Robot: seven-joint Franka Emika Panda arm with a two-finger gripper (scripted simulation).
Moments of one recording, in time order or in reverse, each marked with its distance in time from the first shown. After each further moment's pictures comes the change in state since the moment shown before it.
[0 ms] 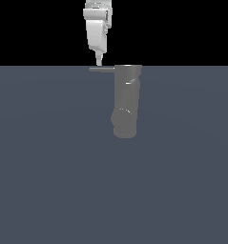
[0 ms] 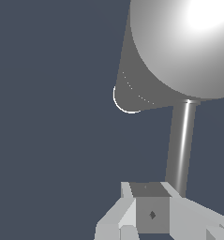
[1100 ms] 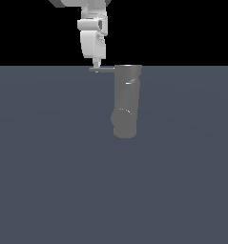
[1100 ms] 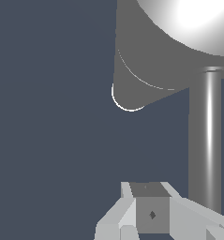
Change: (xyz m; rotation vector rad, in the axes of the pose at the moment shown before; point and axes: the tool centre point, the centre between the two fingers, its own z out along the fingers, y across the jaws) arm -0.009 -0.005 0.023 0.013 0.036 0.093
